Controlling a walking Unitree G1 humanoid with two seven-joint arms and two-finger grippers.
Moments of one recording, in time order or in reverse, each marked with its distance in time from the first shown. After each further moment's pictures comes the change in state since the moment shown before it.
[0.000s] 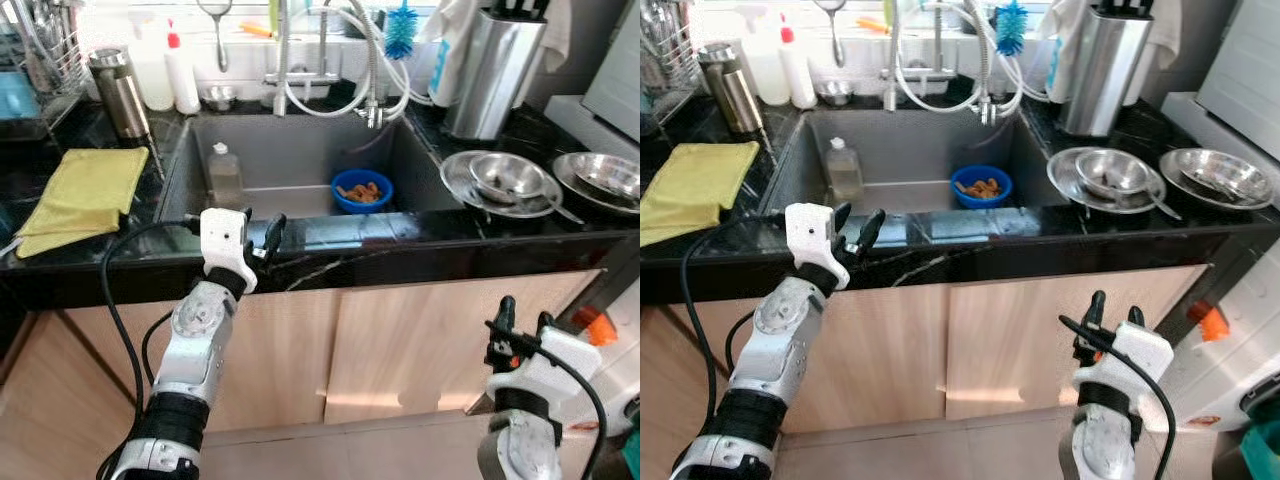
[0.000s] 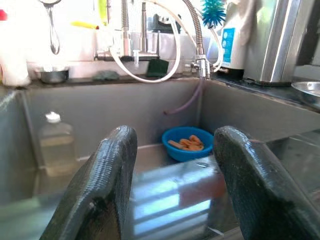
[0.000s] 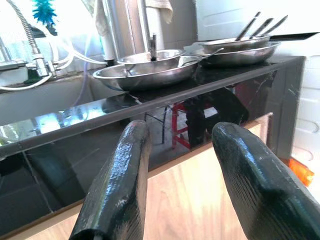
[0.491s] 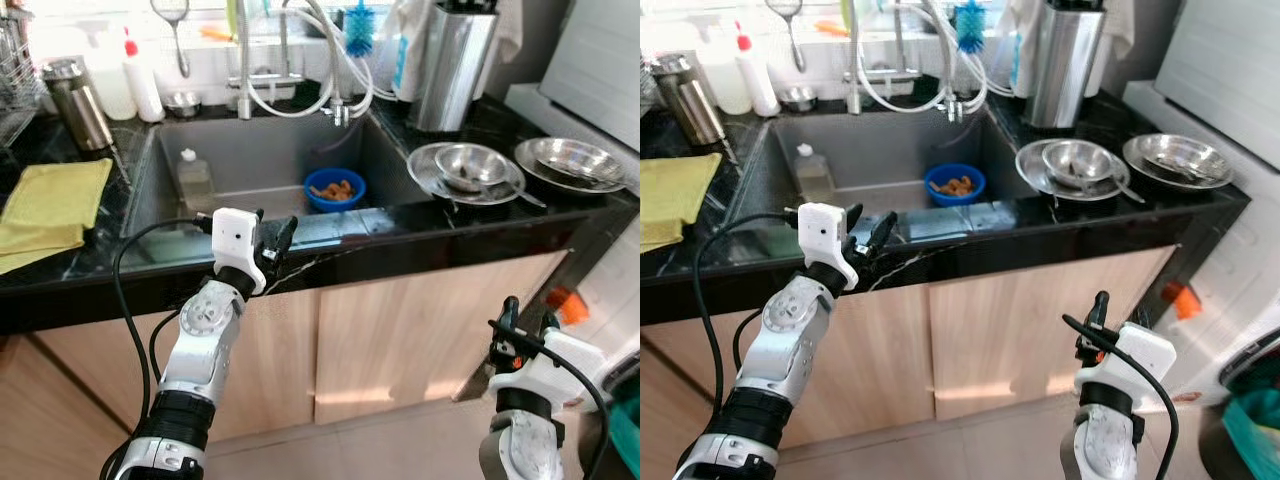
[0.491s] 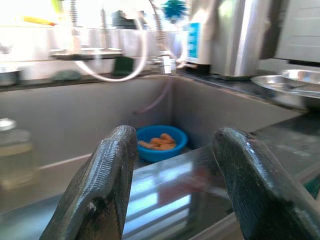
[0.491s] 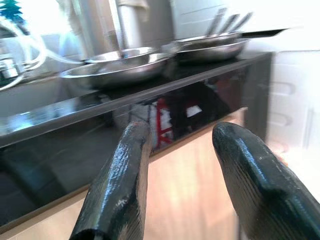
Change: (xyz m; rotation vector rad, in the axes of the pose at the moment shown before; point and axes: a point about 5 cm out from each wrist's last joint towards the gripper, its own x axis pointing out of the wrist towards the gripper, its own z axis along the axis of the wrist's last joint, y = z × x) left arm 0.005 -0.018 0.000 -0.018 0.009 -0.060; right arm 0.000 -0.006 -0.001 -0.005 0.003 -0.031
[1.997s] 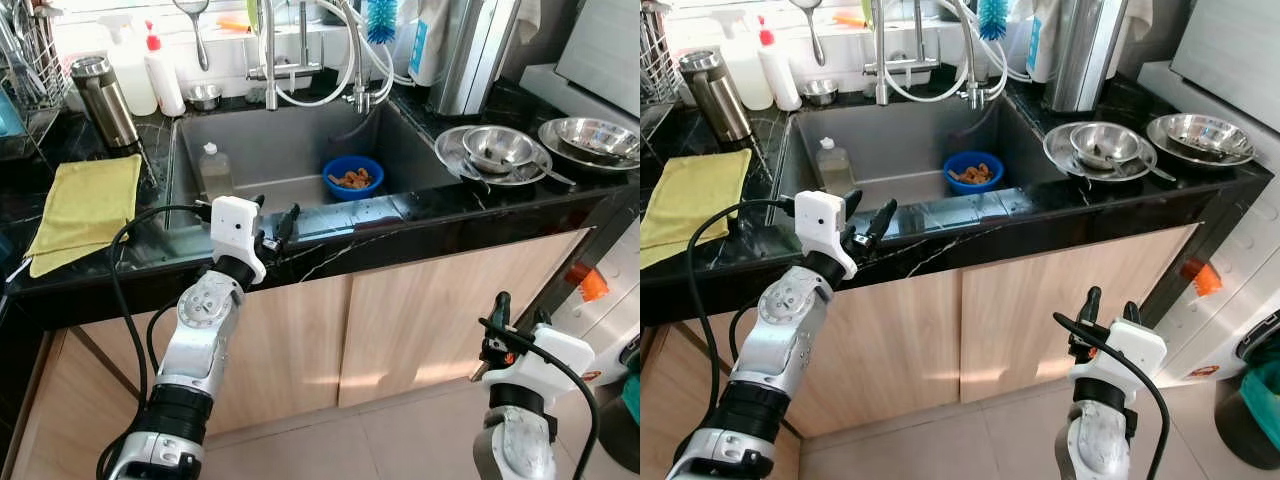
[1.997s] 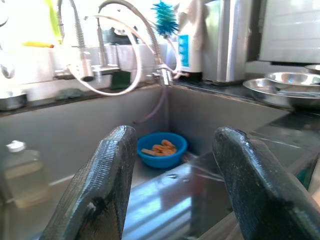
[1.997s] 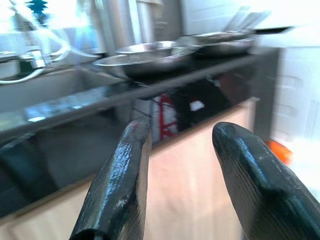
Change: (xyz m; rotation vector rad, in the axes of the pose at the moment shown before) left arm 0.004 -0.008 0.013 0.056 -0.060 -0.058; right arm 0.002 0.007 0.001 -0.011 -0.020 0.029
